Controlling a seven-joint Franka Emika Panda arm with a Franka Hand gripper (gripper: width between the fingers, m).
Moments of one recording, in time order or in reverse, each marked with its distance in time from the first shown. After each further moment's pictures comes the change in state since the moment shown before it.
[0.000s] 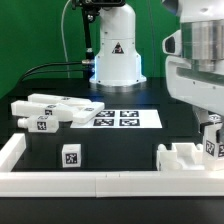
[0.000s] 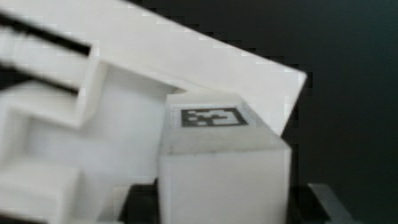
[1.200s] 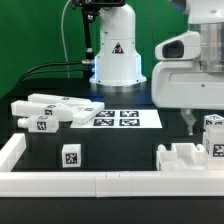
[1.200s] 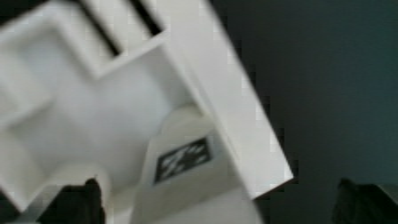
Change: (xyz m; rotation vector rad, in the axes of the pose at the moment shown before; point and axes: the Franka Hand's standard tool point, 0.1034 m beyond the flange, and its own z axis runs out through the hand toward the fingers) arm -0.010 0.003 0.000 -0.058 -0.004 -1.175
